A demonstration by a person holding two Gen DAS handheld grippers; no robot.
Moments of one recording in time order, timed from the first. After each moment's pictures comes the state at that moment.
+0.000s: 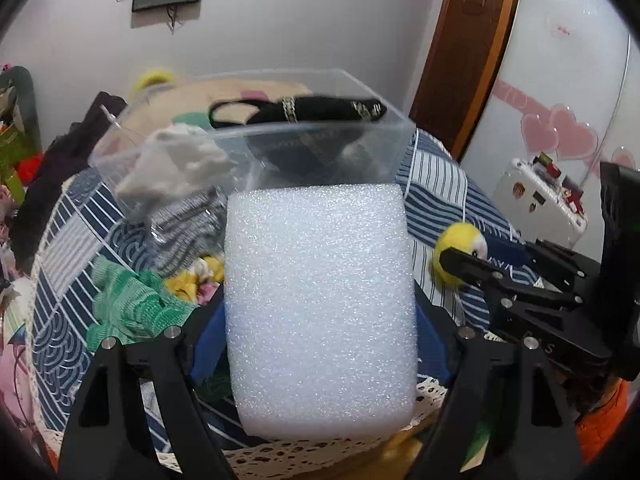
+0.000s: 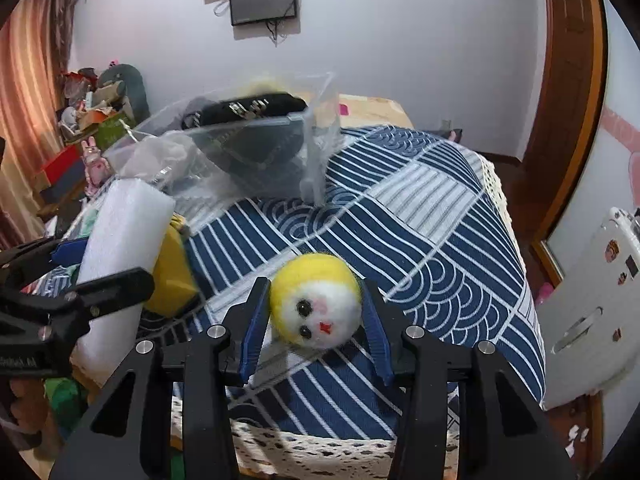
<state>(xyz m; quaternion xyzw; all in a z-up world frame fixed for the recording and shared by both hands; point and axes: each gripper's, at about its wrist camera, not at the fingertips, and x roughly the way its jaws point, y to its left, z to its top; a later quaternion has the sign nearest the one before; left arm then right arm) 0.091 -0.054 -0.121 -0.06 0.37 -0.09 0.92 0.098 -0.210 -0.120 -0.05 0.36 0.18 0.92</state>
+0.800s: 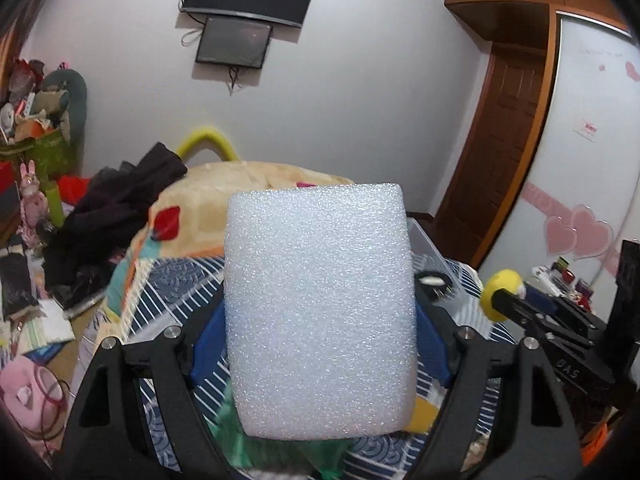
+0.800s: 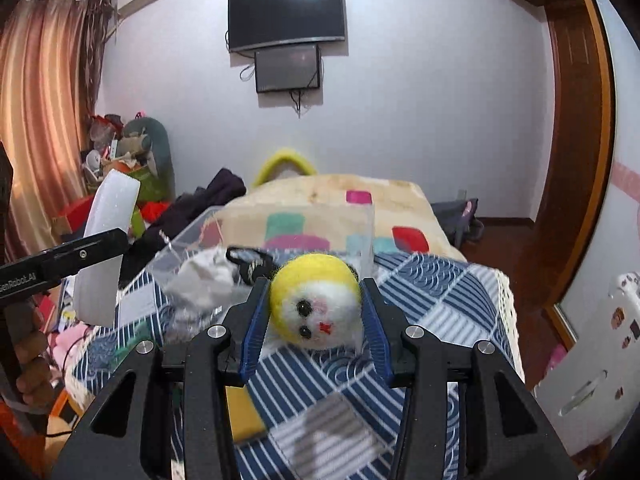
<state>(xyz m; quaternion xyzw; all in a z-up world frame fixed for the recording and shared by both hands) 0.100 0.049 -0.036 -0.12 0.24 -0.02 0.96 0.118 -0.178 -0.042 -0.04 0.24 0.22 0.94</state>
